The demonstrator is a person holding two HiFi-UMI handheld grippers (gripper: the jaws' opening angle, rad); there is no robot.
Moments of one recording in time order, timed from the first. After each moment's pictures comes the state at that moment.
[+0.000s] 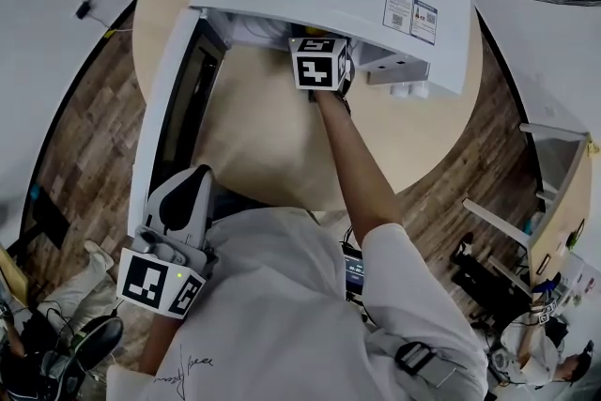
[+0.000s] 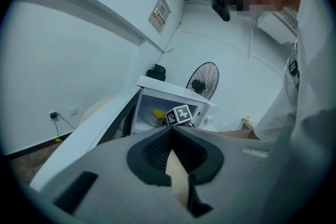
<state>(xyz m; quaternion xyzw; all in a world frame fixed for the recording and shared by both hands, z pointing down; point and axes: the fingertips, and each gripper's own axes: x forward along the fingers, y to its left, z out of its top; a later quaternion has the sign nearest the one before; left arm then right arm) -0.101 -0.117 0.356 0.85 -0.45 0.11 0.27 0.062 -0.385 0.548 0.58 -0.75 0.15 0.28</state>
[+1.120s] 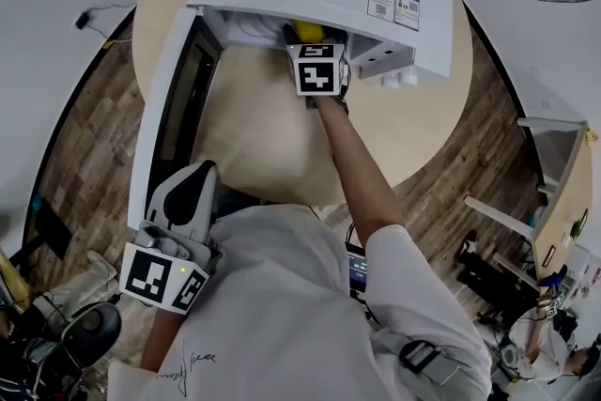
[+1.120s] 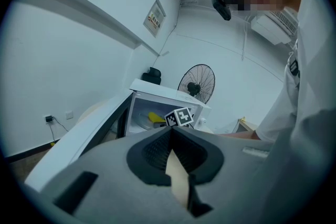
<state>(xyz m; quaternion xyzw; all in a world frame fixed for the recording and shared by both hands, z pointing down) -0.087 -0.105 0.343 0.86 -0.43 0.09 0.25 0.067 -0.358 0.532 0.57 -0.76 0.17 0.26</state>
